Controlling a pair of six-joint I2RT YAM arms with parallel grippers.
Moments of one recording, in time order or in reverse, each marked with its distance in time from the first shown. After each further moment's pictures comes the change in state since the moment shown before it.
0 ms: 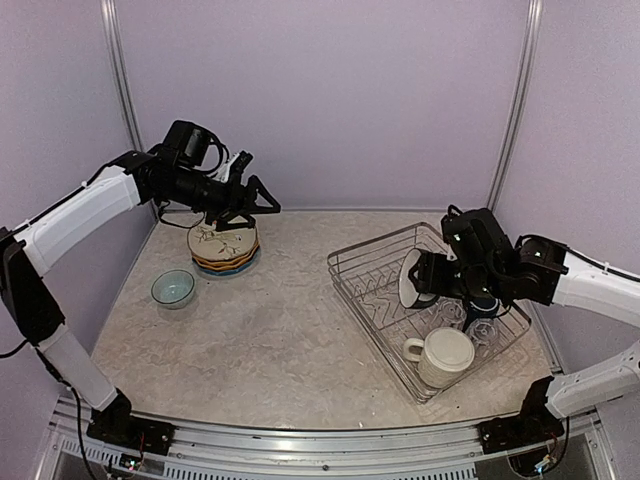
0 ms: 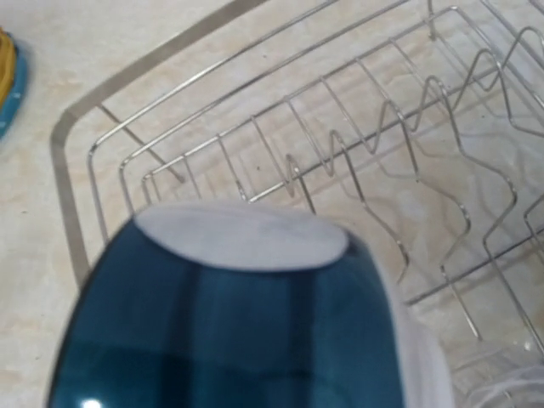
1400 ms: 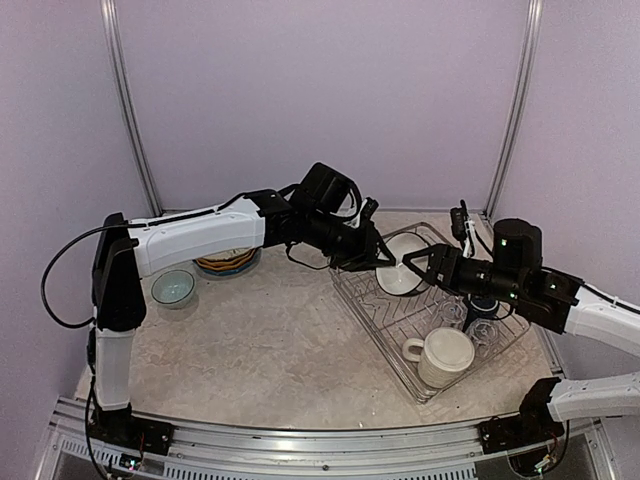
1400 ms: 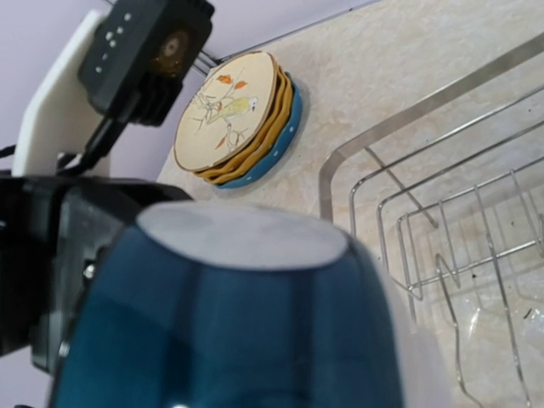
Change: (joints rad) left arm -0.450 0.492 0.295 0.300 -0.092 -0.327; right arm -0.190 -0.240 -0.340 0.597 -0.547 -0.047
